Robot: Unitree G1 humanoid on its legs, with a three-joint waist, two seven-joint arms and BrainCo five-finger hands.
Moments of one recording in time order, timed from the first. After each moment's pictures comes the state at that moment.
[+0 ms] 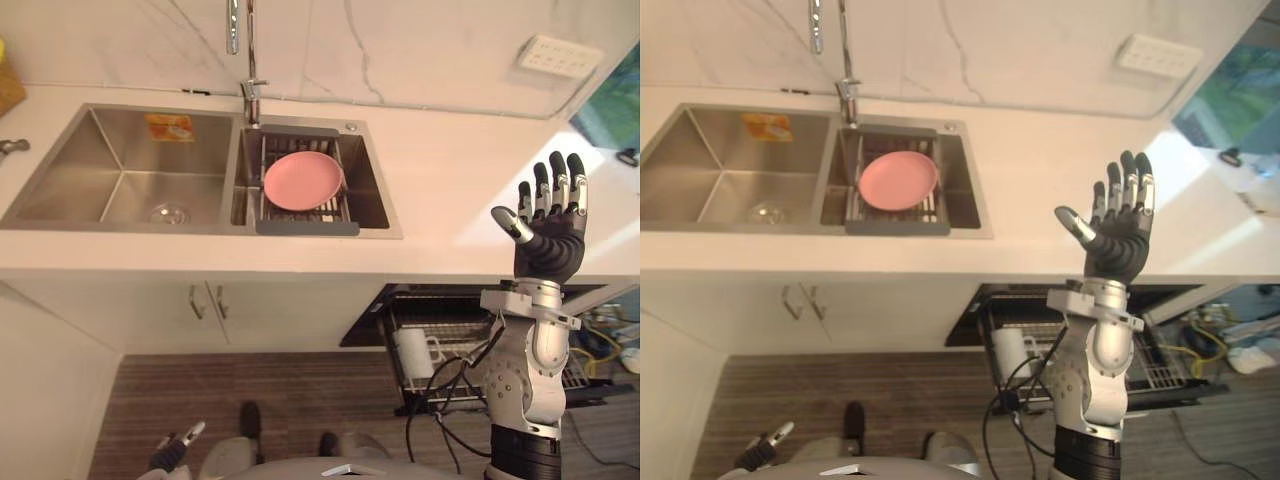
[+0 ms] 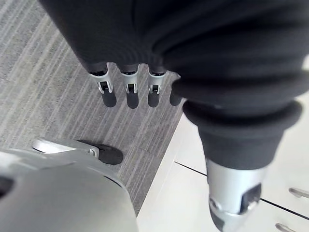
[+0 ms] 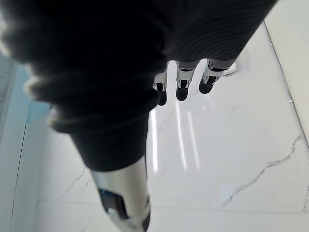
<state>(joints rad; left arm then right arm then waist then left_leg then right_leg) 0.23 0.13 0.15 0.95 -0.39 -0.02 -0.03 -0.01 -0.17 -0.29 -0.40 0.47 -0.20 -0.03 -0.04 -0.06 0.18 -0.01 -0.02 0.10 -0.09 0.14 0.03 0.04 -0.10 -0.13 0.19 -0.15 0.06</state>
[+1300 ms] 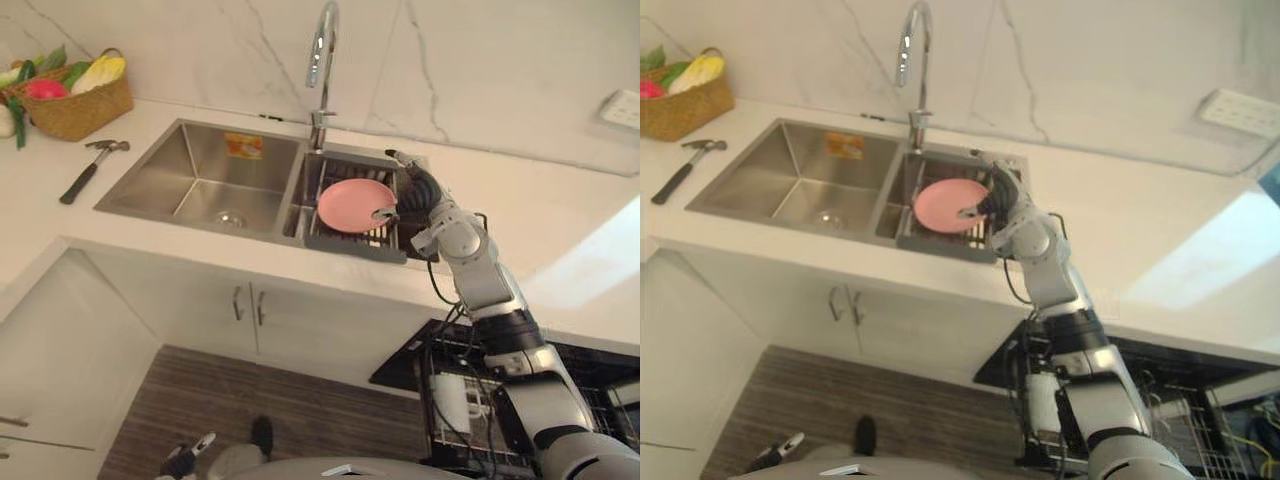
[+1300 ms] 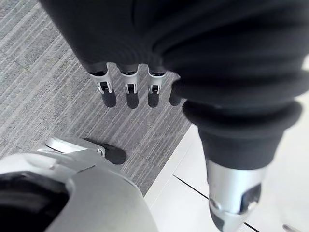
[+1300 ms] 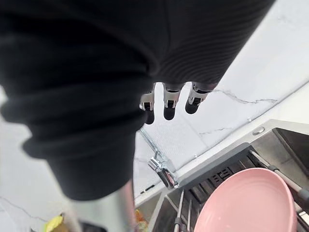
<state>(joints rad) 0.22 0.13 0.15 0.95 -0.31 0.05 -0.05 -0.62 -0.46 0.16 0.22 -0.39 0.16 0.12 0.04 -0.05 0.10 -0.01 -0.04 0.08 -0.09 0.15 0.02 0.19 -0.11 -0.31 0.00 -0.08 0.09</state>
